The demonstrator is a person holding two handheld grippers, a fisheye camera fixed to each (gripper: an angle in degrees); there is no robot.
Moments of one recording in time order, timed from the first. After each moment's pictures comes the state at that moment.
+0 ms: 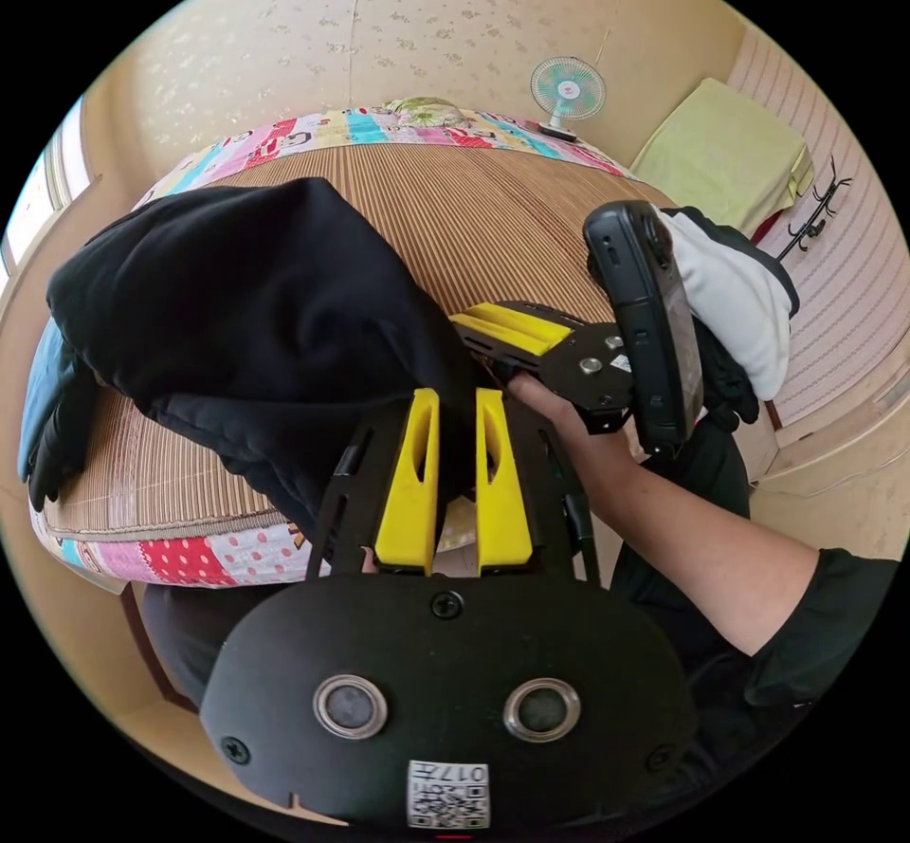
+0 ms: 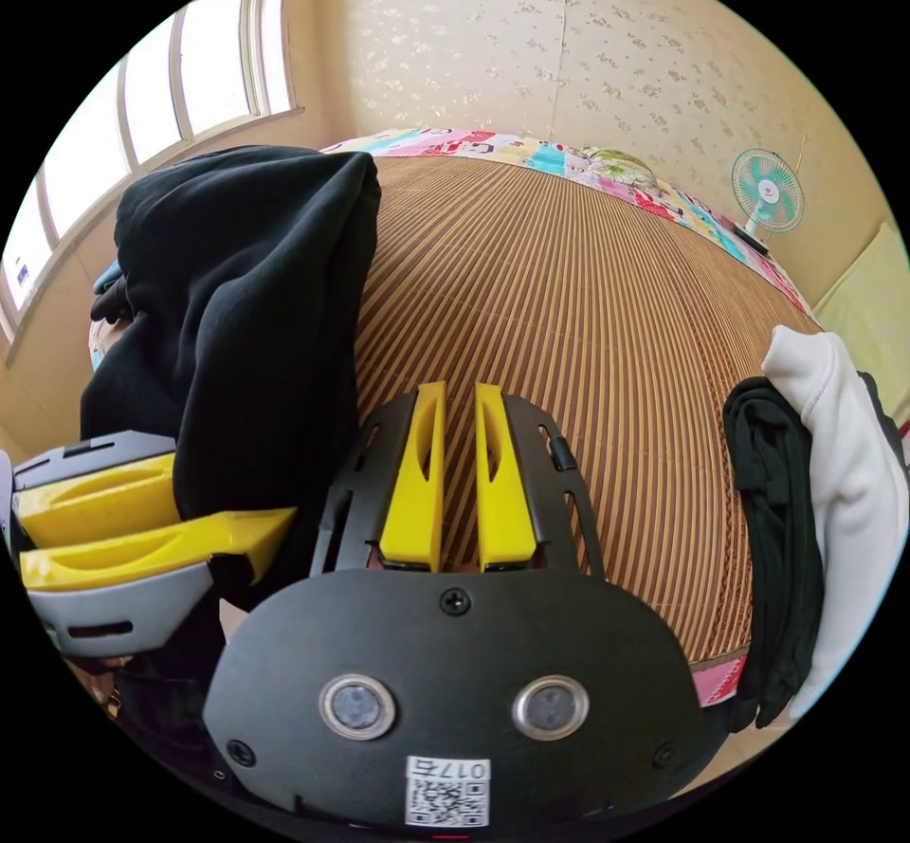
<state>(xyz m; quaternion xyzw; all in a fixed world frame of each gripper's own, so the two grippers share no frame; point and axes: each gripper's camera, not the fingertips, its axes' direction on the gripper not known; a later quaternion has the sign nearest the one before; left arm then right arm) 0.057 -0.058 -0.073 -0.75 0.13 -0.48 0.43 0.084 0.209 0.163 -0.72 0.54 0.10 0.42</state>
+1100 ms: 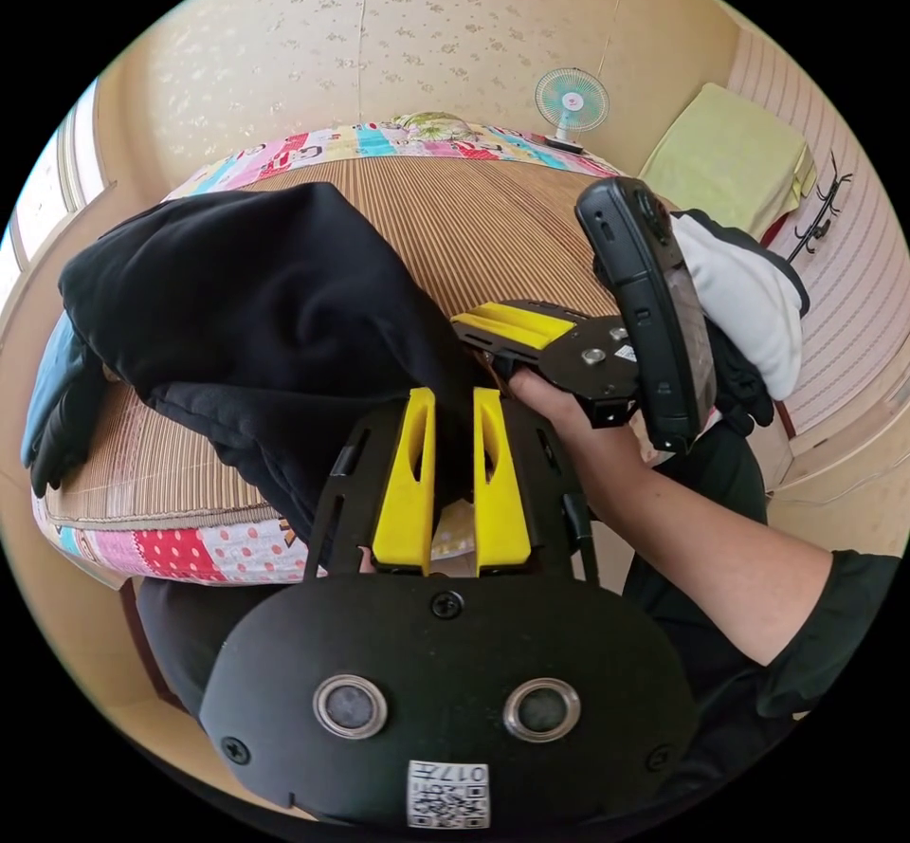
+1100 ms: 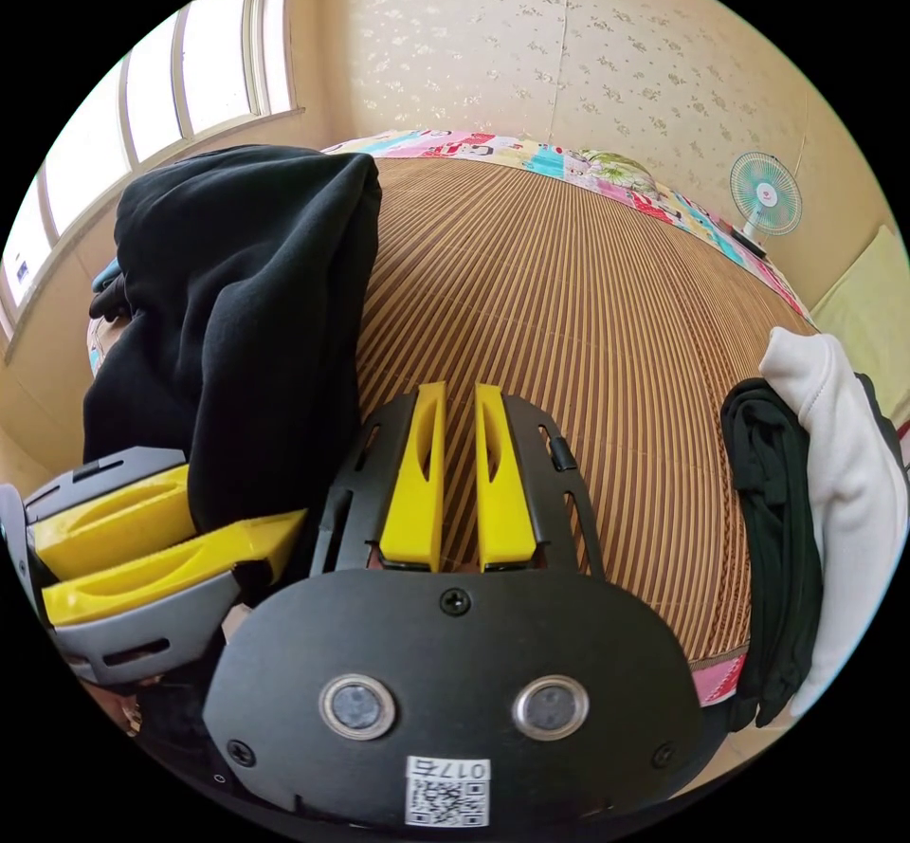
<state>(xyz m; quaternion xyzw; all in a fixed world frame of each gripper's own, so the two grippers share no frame) 0.066 -0.040 -0.077 -0.75 0.10 -0.47 0.46 0.097 0.197 0.141 -0.72 0.54 0.09 0.42</state>
